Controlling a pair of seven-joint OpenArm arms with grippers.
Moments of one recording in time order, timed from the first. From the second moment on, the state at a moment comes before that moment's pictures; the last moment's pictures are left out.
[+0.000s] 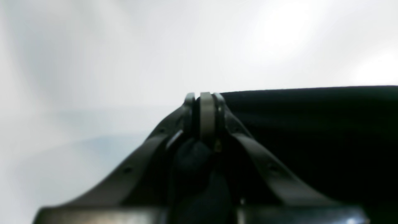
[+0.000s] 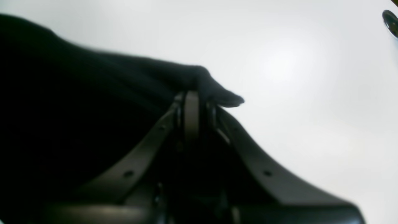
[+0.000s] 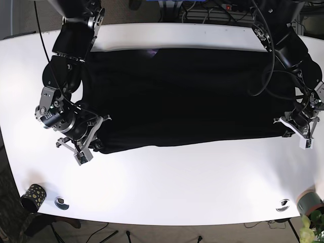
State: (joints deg) left arm -18.0 -12.2 -38.3 70.7 -6.5 -39.9 44.4; right arm 14.3 8.2 17.9 95.2 15.3 40.1 -60.1
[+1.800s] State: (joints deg) left arm -1.1 -14.3 -23.9 96.1 -10.4 -40.3 51.2; right arm 5.5 5.5 24.8 98.6 14.3 39.5 -69.4
